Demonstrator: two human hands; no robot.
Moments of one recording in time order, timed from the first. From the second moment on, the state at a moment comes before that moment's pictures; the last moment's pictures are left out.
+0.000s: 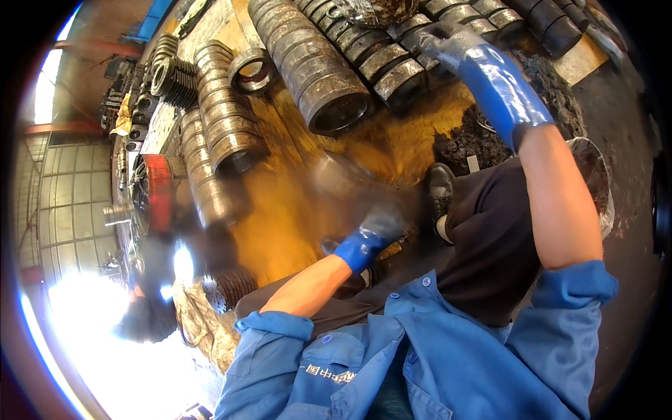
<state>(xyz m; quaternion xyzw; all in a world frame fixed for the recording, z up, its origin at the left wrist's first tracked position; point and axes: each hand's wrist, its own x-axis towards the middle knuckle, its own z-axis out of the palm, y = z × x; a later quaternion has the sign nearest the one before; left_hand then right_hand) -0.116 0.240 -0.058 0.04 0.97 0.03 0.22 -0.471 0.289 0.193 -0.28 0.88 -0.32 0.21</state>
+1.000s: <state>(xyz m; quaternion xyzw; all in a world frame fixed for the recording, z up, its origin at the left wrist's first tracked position) -0.093 0.041 0.145 -0.28 0.85 0.20 -0.41 -0.370 0.193 0.156 -0.46 0.70 -0.49 0.23</state>
